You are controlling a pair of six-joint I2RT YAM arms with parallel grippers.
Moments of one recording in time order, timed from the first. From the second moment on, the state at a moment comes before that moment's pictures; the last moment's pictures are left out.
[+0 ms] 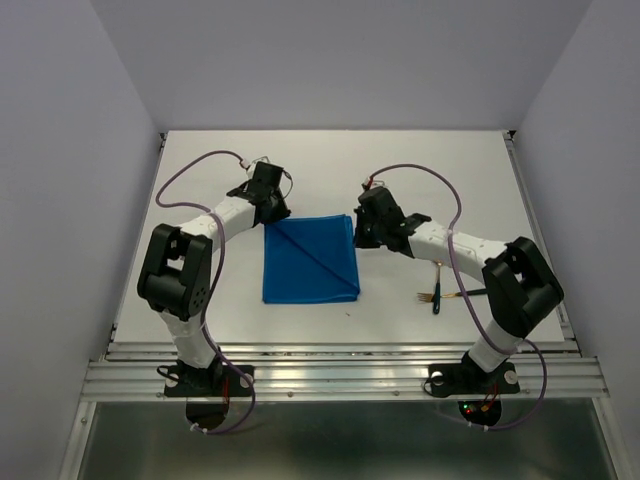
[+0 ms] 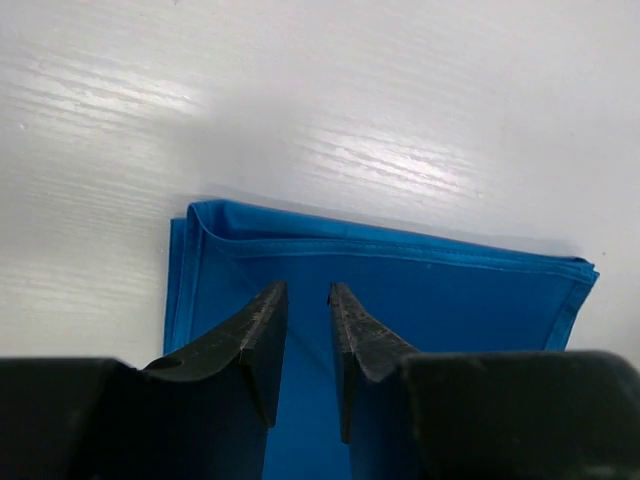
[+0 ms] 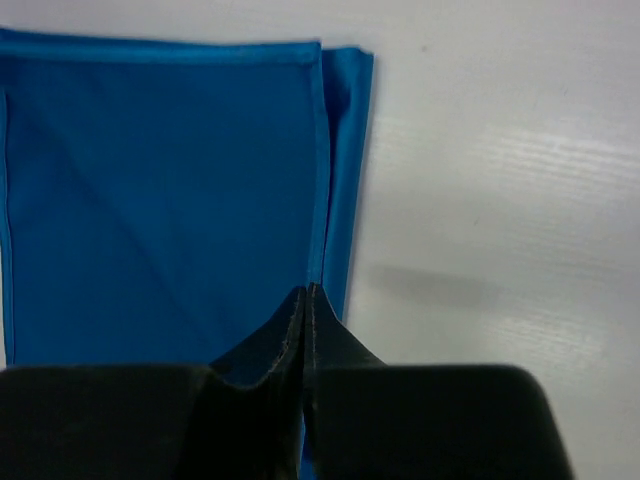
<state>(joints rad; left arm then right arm) -0.39 1.76 1.19 -0.32 -0.17 -0.64 0.63 1.69 1.12 -0.22 0.15 0.53</state>
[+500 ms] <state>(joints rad) -0.36 1.87 1.19 -0.27 -0.15 -0.64 0.75 1.68 0.92 -0.16 0.04 0.65</state>
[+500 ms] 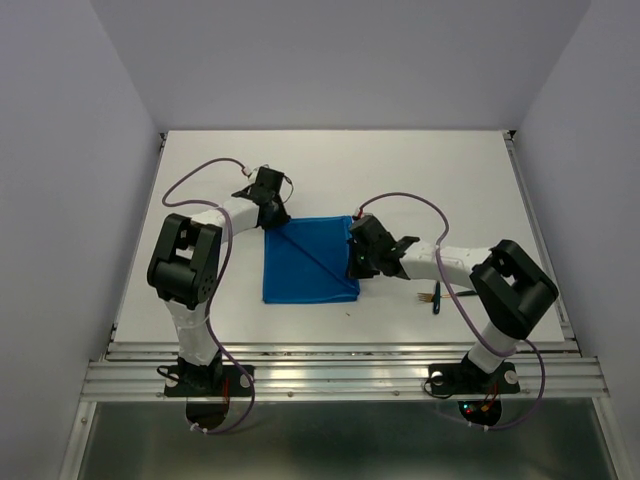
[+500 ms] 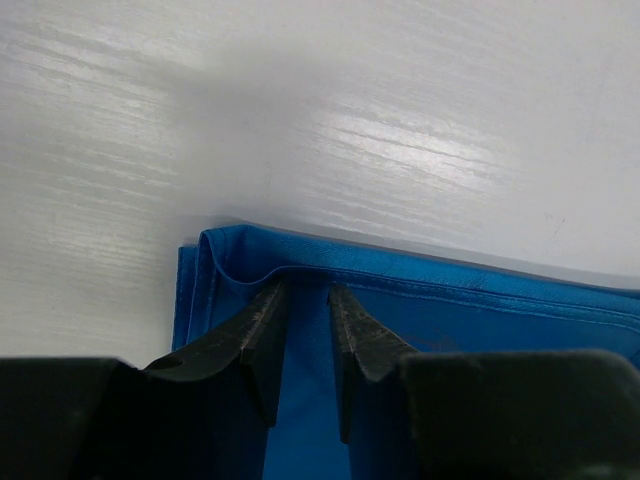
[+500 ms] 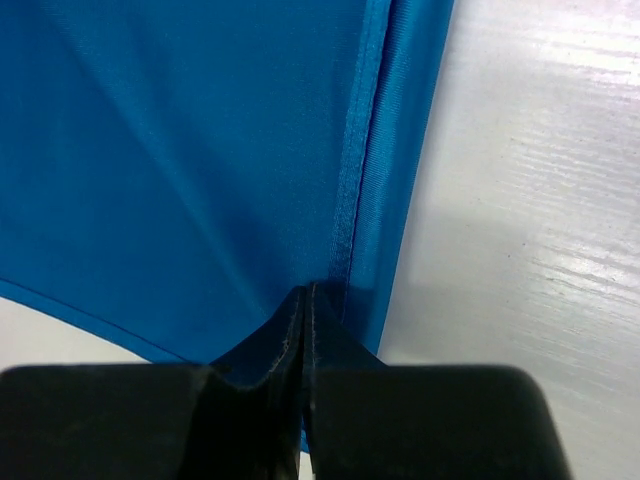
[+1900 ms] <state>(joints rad) -0.52 1.57 1.15 -0.37 -0.20 -0.65 0.68 1.57 0.81 -0.16 0.15 0.70</state>
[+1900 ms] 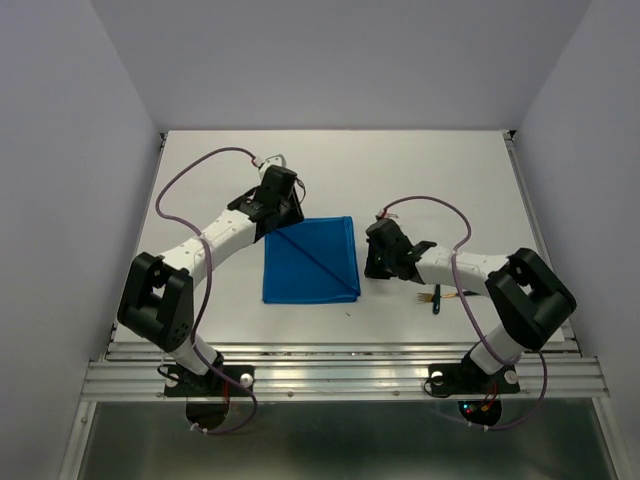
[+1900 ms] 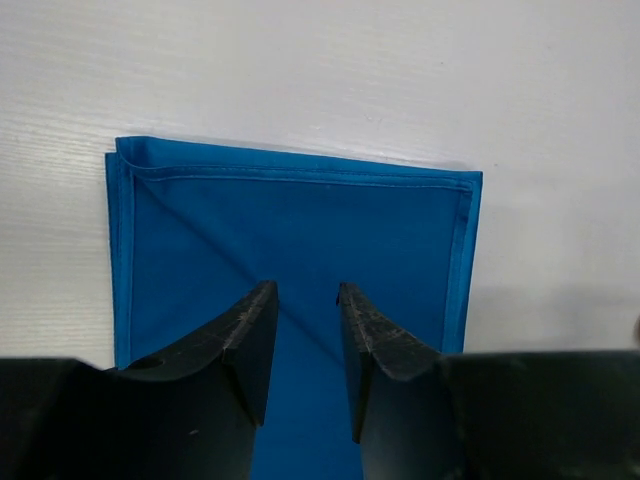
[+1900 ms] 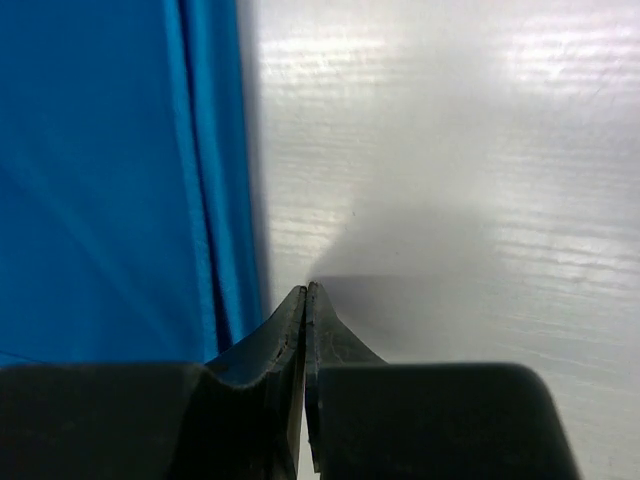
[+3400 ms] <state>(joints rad) -1.24 1.82 1.24 -0.61 -0.66 -0.64 0.41 1.47 0.69 -0.11 -0.10 0.67</state>
